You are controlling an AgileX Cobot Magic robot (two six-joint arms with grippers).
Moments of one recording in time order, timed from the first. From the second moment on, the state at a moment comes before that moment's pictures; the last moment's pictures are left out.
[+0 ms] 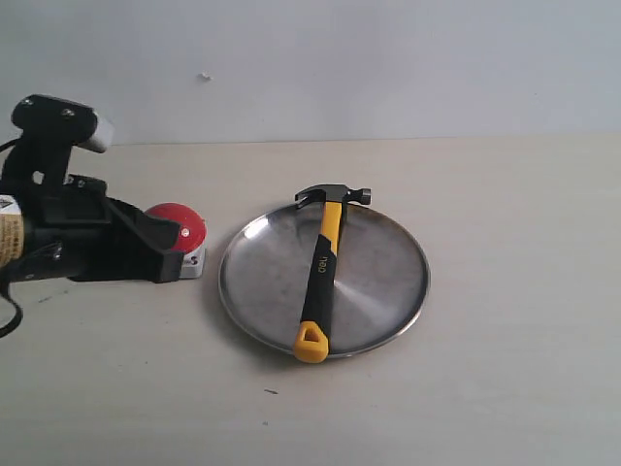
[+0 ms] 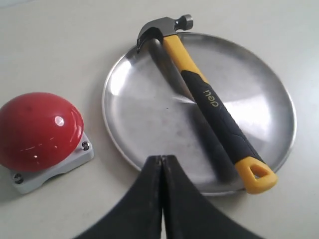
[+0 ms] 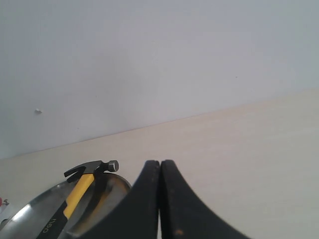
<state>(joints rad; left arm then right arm) -0.49 1.36 -0.63 1.50 -0.15 -1.55 0.22 0.47 -0.01 0.34 -0.30 -0.02</state>
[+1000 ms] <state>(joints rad) -0.49 0.27 -0.20 0.96 -0.08 -1.02 0.22 0.47 -0.01 0.34 -0.30 -0.02</state>
